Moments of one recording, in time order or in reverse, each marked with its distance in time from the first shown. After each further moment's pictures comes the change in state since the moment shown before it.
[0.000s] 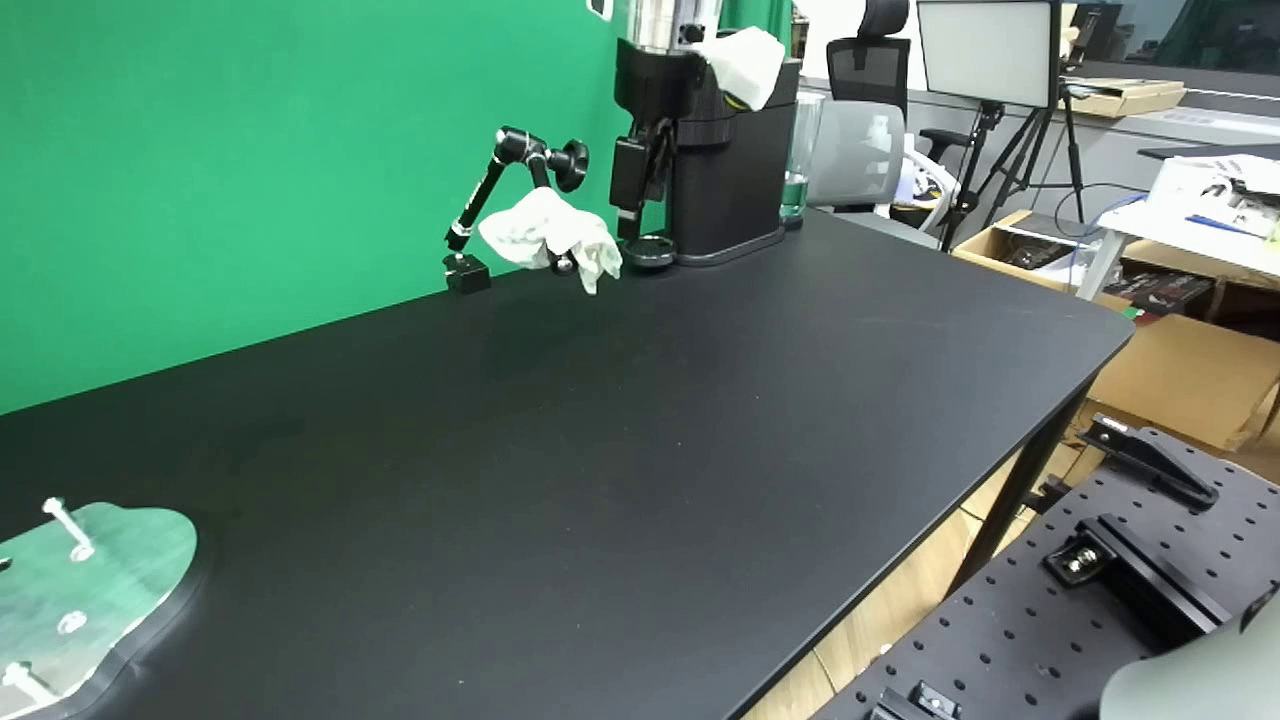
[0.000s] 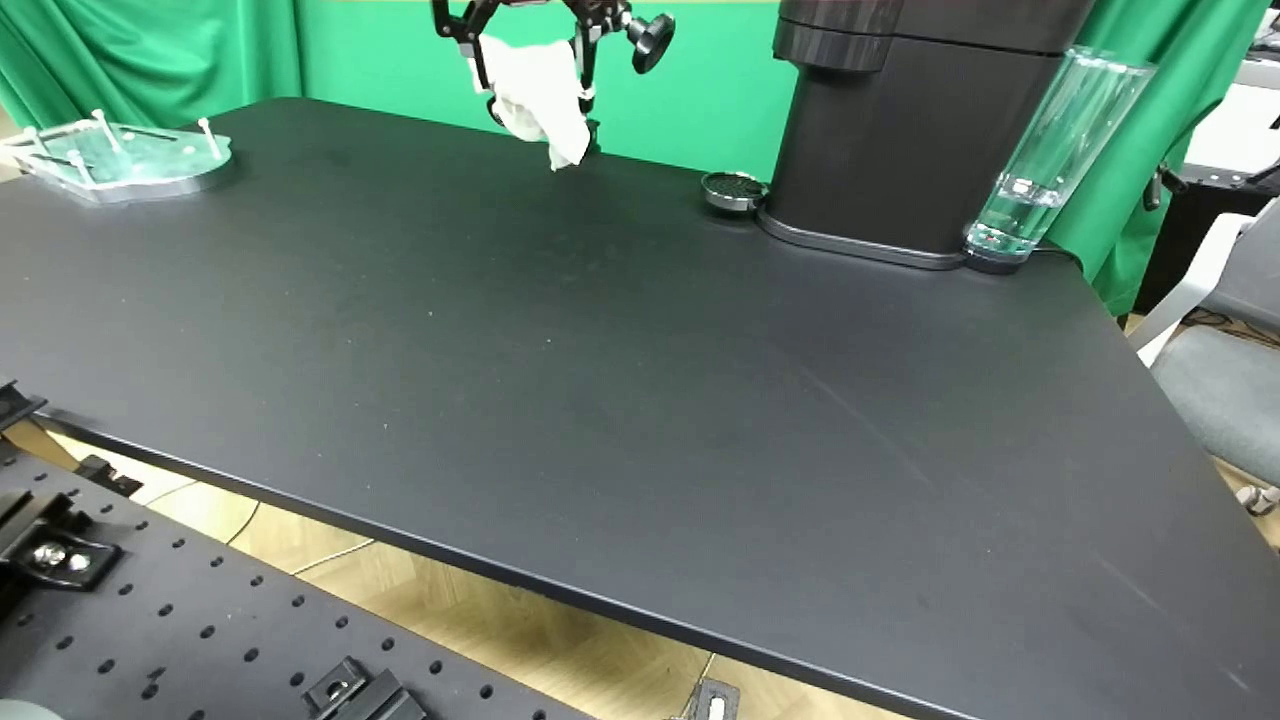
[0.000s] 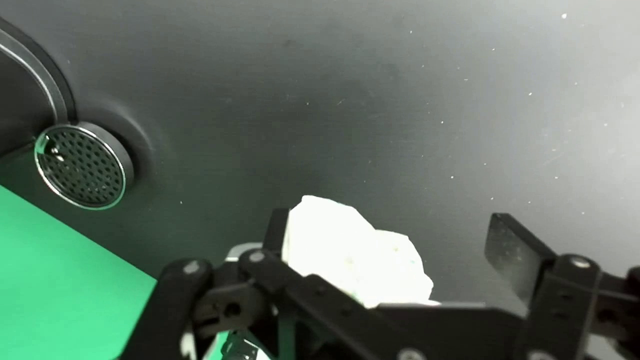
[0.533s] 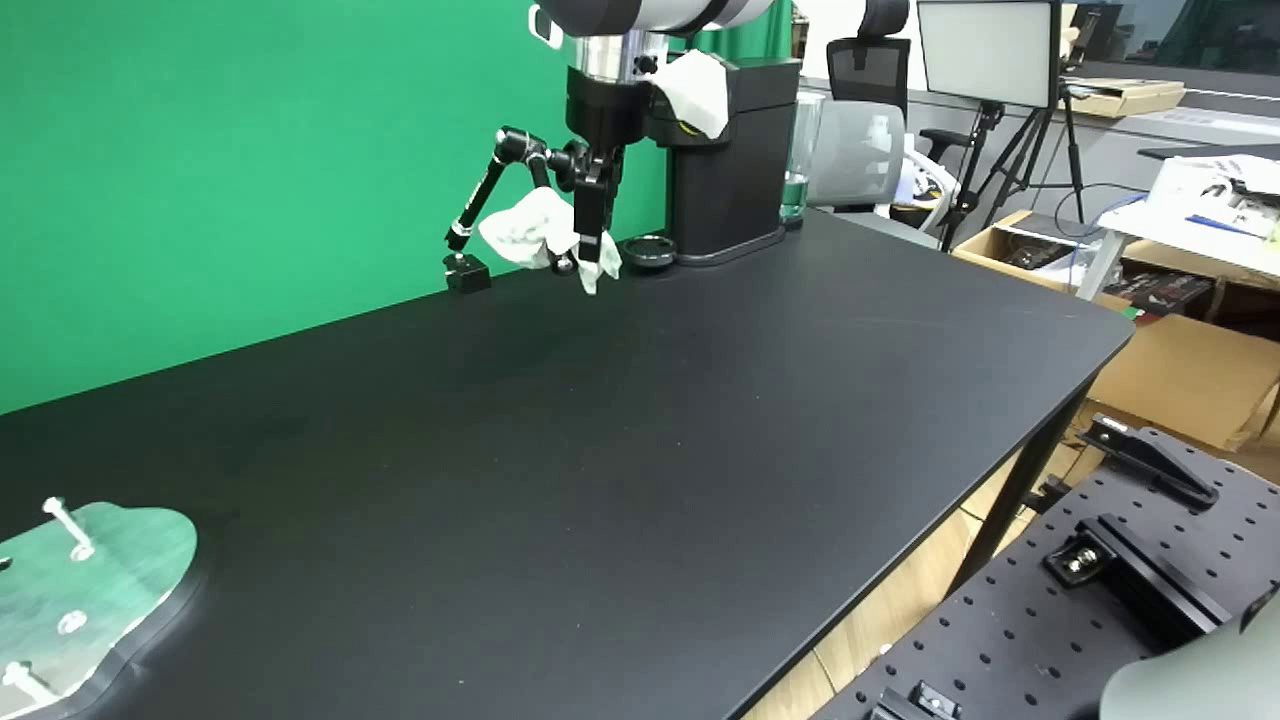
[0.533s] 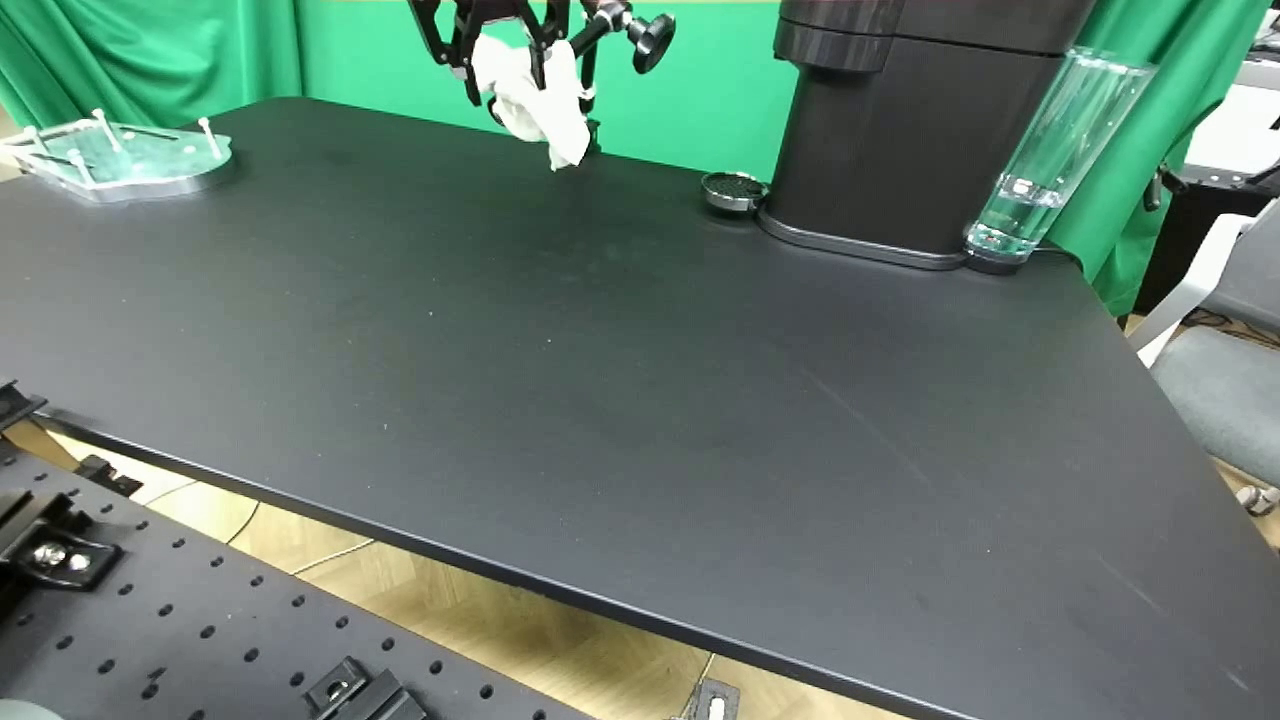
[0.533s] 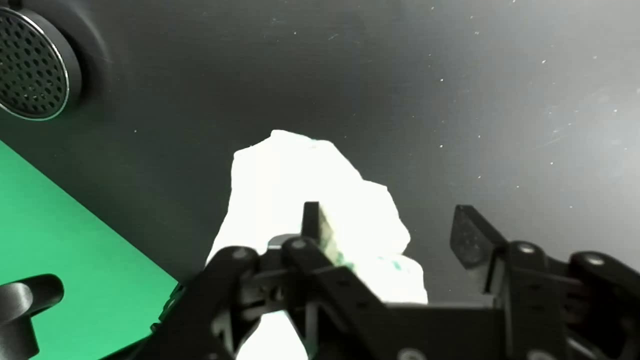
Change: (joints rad) arm -0.010 0.089 0.080 0.053 0.000 0.062 -0.101
